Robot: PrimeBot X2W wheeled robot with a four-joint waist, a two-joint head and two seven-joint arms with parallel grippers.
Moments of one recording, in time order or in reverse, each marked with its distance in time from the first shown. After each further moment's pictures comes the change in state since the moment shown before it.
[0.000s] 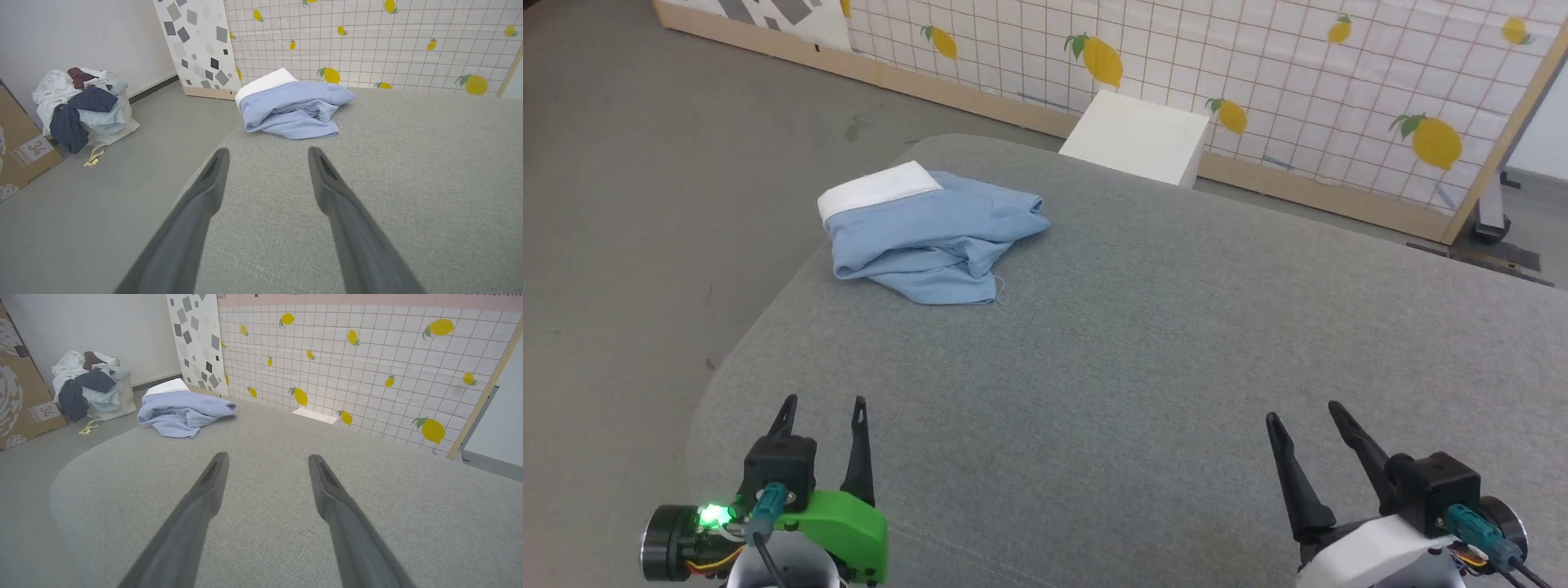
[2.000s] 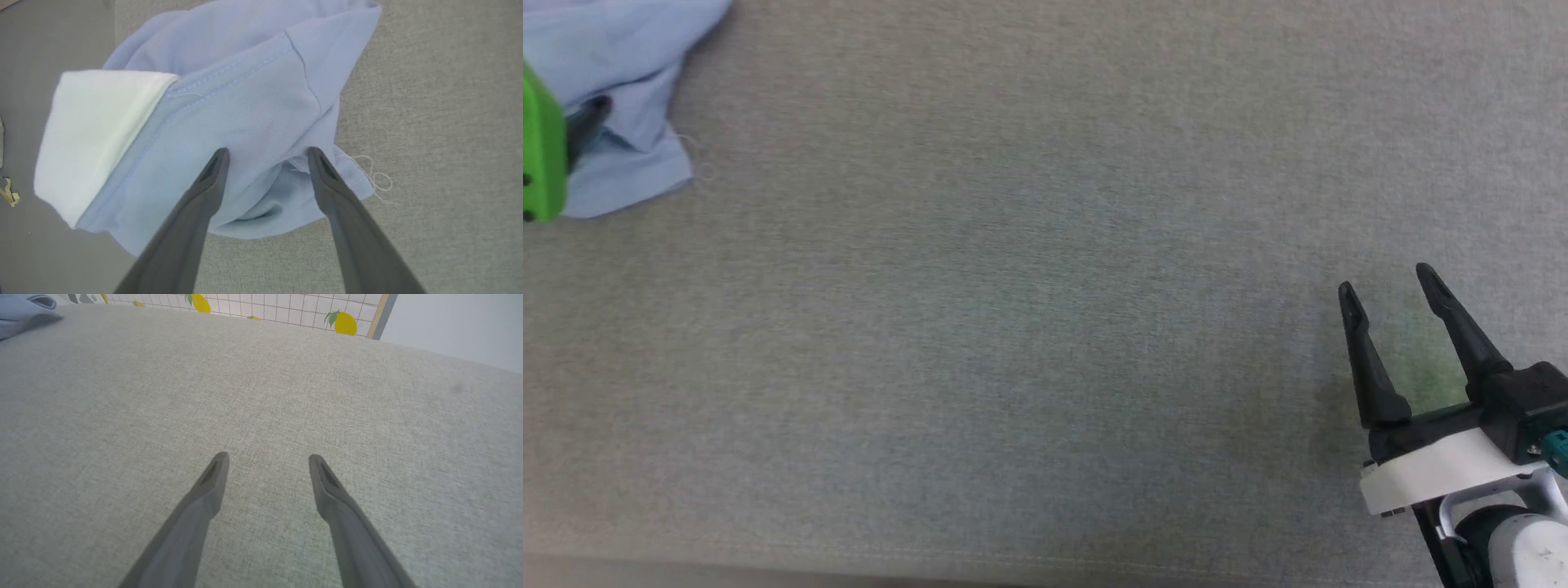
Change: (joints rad) left arm -0.993 0.687 -0.387 0.379 -0.726 -0.213 0.686; right arm -0.148 -0.082 -0.062 -0.169 -0.072 0.000 0.000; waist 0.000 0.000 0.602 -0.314
